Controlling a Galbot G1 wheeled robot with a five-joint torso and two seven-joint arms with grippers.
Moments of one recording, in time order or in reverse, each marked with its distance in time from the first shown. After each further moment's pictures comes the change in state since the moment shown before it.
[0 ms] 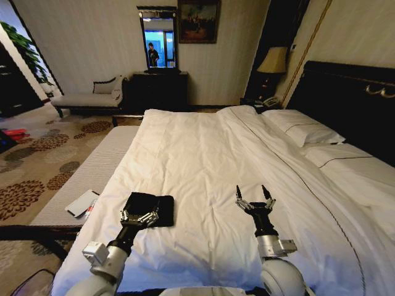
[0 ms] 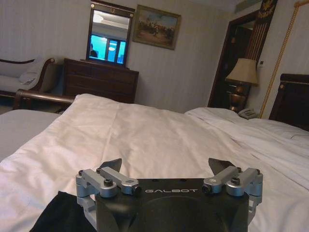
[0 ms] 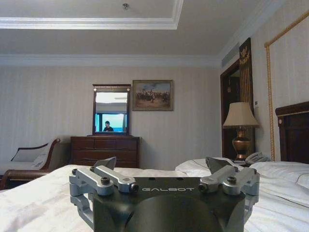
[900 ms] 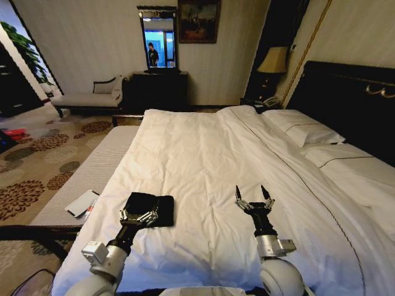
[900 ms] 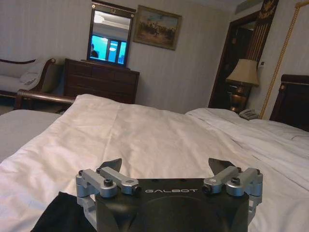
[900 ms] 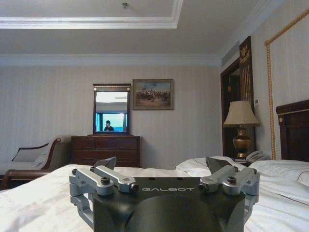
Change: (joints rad) left arm -0.002 -0.001 -0.002 -0.001 -0.004 0.002 -0.003; right arm 0.004 0.000 -0.004 -0.004 0.005 0.000 -0.001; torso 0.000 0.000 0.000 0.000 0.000
